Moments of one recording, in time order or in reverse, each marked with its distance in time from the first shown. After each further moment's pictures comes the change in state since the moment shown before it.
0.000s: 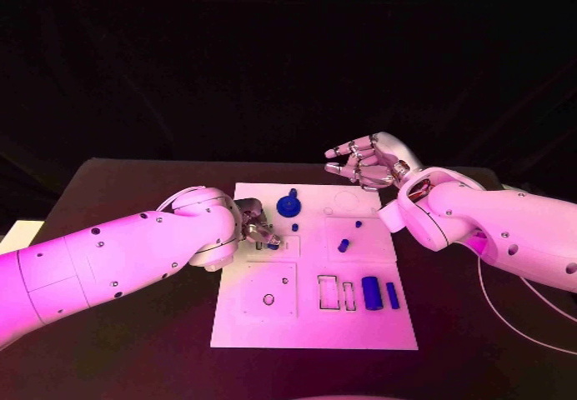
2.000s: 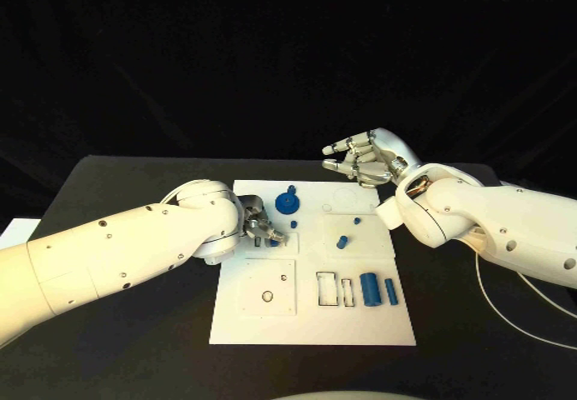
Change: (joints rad) left arm 0.005 0.037 0.002 -0.048 -0.003 0.059 -0.007; left_hand -0.104 0.054 -0.325 0.071 -0.162 0.092 -0.029 -0.024 -0.047 0.041 -0.016 0.050 0.065 0.003 -0.011 0.000 0.000 0.000 -0.004 -0.011 0.012 -0.001; right arm 0.000 -0.002 0.000 0.008 0.001 0.000 -0.001; right_hand -0.009 -0.002 -0.003 0.003 0.000 0.000 0.000 -0.004 0.000 -0.003 0.004 -0.004 -0.006 0.000 0.000 -0.008 -0.006 0.000 -0.004 -0.004 -0.005 -0.009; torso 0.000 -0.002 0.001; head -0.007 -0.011
